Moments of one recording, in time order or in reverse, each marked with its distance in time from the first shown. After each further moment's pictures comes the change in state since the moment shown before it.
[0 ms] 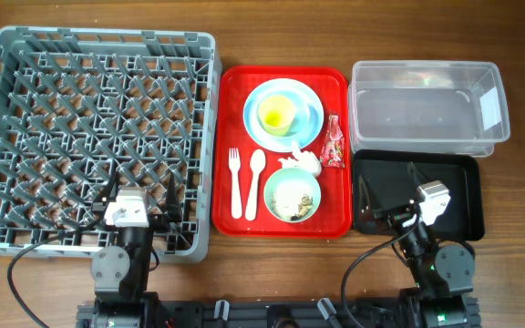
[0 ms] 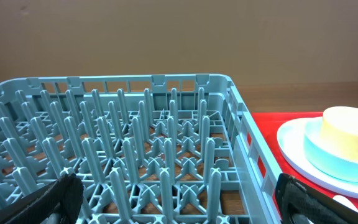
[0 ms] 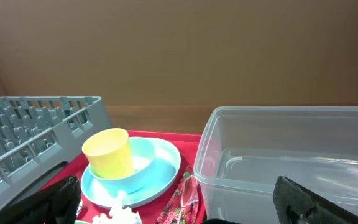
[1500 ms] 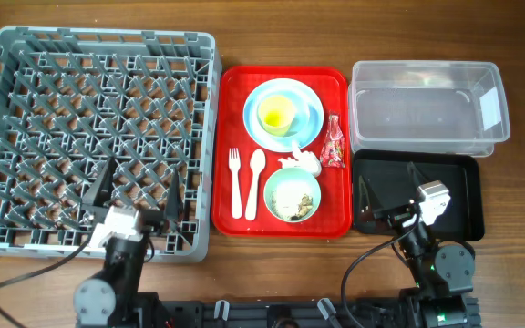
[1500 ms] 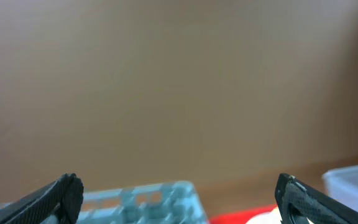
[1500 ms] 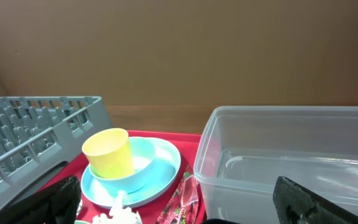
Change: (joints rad) left arm 0.000 0.002 0.067 0.358 0.193 -0.010; right arm 0.000 0.000 0.000 0.000 0.000 0.000
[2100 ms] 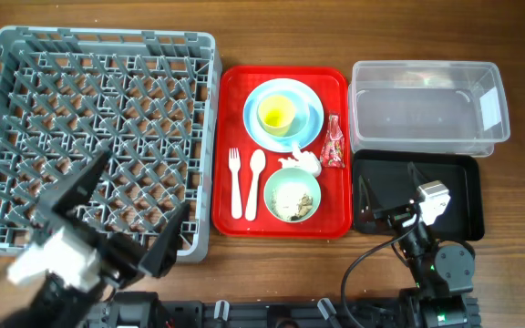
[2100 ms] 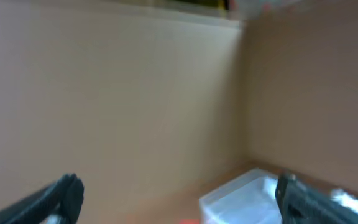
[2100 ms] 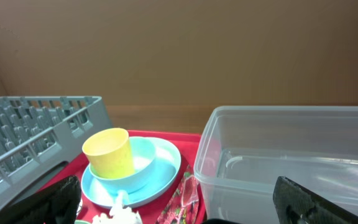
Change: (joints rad) left arm -0.001 0.393 0.925 -0.622 0.415 -0.102; right arm 0.000 0.000 0.000 0.000 0.000 0.000
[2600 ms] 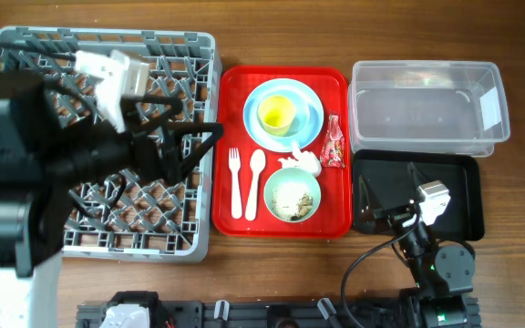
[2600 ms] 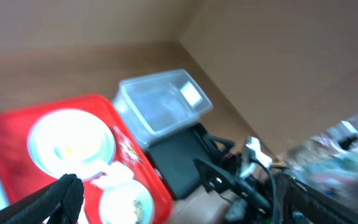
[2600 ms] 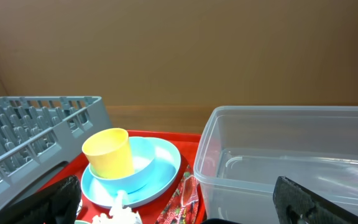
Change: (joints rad) left arm -0.002 0.719 0.589 -0.734 0.307 -0.011; right arm 0.000 0.000 0.000 0.000 0.000 0.000
